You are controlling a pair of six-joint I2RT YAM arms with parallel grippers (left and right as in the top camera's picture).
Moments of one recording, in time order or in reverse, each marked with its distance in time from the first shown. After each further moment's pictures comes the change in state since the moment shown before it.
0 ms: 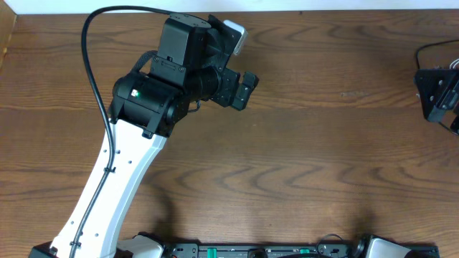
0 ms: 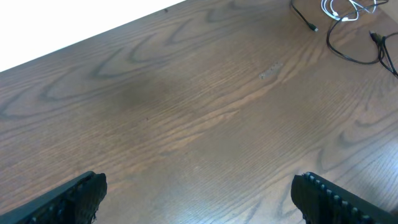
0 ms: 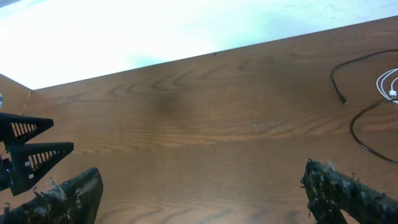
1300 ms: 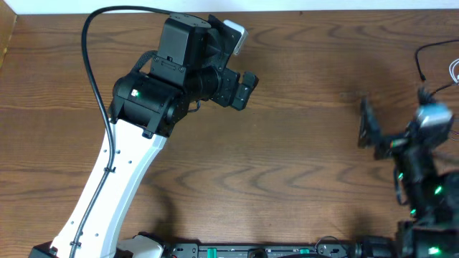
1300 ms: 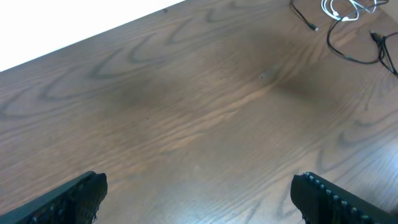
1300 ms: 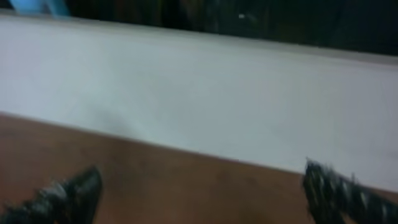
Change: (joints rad) left arm 0.000 0.000 0.000 -0.001 0.000 0.000; right arm 0.252 -0.917 -1.829 1.621 0.188 -0.121
